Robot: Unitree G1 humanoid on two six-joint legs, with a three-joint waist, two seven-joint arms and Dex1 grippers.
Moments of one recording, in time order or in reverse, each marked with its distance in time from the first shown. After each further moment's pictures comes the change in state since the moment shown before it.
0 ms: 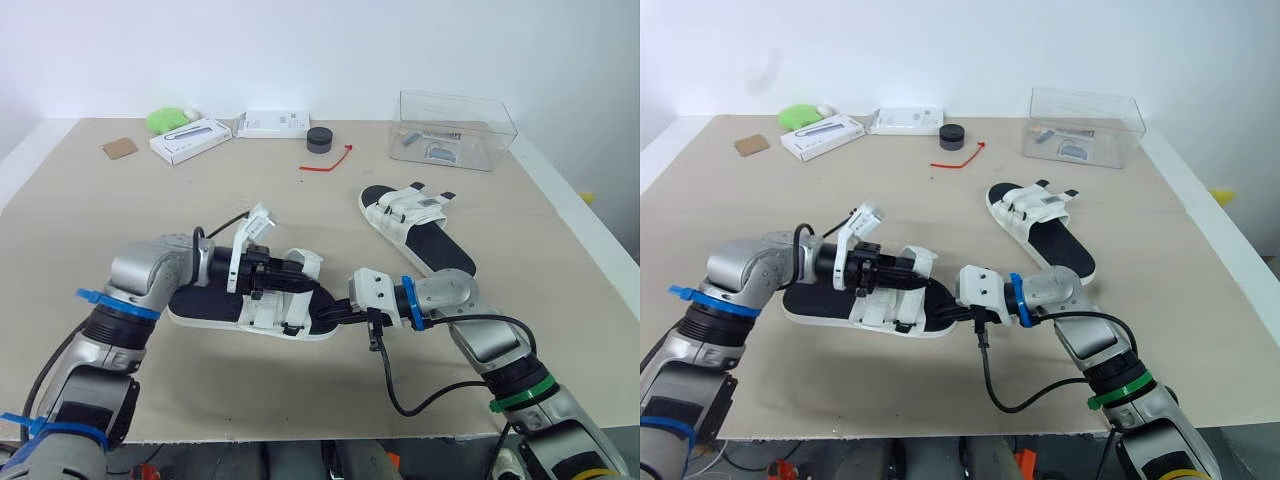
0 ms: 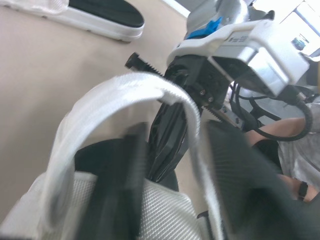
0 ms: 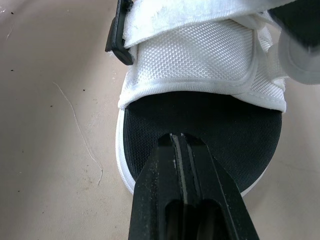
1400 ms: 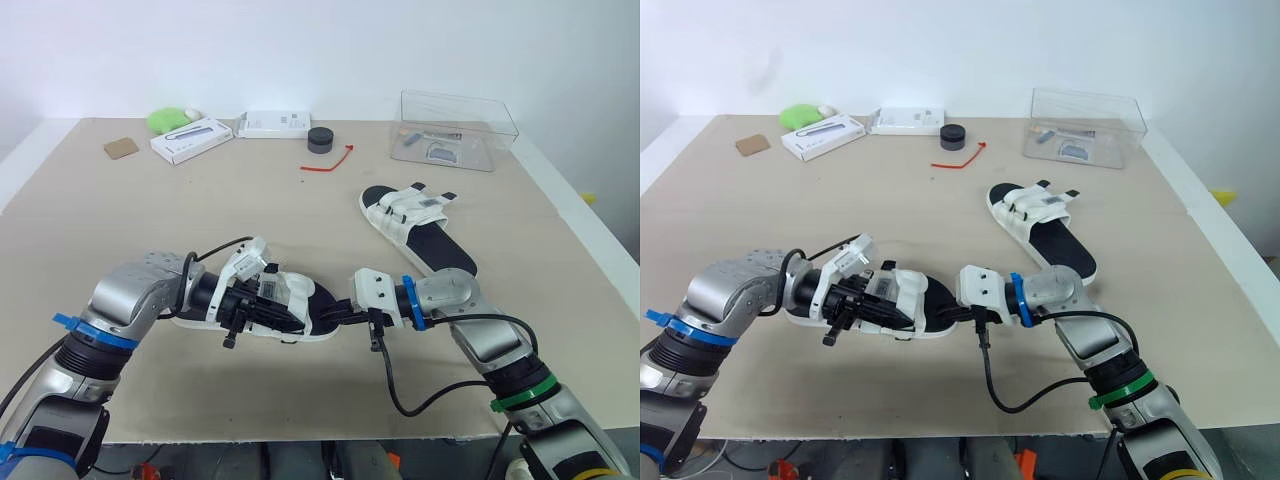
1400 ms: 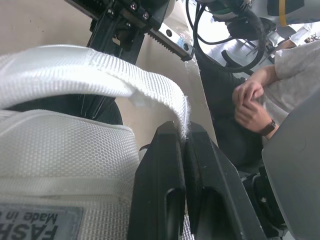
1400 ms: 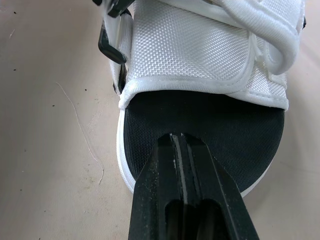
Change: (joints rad) left arm 0.132 0.129 -0.066 -0.186 0.035 -0.005 -0.150; right arm -0.003 -0.006 -0.001 -0.007 0.001 0.015 0.008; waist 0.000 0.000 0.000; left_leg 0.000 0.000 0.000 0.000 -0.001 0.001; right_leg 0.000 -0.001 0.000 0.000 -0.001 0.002
